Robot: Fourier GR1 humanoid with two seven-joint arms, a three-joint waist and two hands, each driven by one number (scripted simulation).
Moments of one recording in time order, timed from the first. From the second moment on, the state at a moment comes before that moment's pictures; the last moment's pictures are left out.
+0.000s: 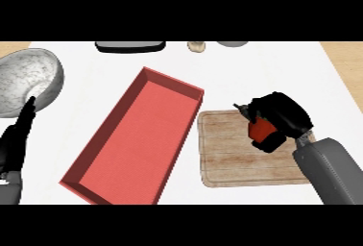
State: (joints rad) left arm -0.09 0.38 0.16 -1.34 -0.20 0.12 0.07; right arm -0.42 -0.41 0.29 -1.24 0.90 0.06 -0.24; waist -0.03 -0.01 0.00
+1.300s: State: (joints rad) left arm -0.12 0.36 0.16 -1.32 -0.23 0.10 0.05; right arm -0.76 -0.03 0.33 -1.55 0.66 0.18 0.27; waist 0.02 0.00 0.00
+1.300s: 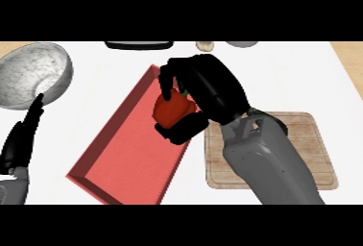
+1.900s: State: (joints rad) left arm -0.15 0.35 0.15 -1.33 -0.25 0.08 0.06; right arm -1.09 0.00 0.54 -1.03 0.37 -0.17 0.33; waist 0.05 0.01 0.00
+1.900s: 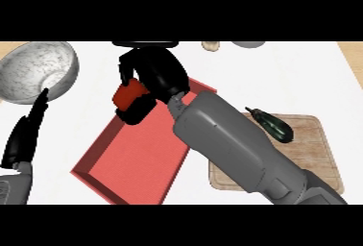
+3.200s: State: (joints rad) left arm -0.18 0.33 0.14 -1.31 -0.27 0.08 0.06; right arm -1.17 0.00 0.70 -0.72 -0.18 -0.59 0.03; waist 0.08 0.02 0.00
